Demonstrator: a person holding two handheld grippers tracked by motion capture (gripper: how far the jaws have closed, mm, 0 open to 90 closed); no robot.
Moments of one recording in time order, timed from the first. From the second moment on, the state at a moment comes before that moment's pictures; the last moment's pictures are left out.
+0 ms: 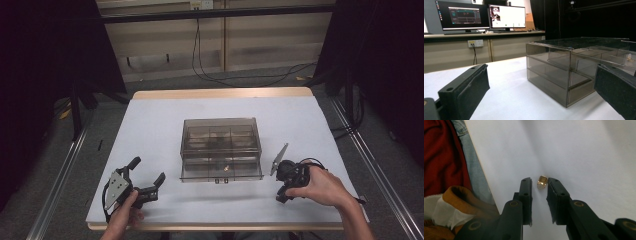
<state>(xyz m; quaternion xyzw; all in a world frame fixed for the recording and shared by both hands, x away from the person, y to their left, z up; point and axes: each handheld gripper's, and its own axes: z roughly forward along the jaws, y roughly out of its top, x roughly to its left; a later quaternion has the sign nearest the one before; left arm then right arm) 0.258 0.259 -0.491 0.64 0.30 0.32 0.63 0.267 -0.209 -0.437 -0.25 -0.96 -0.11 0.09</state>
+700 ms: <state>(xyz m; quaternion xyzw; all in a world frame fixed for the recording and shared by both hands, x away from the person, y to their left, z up) 0.258 0.259 -0.491 0.64 0.30 0.32 0.63 0.267 -0.219 -0.432 -0.25 -0.95 -0.15 0.10</state>
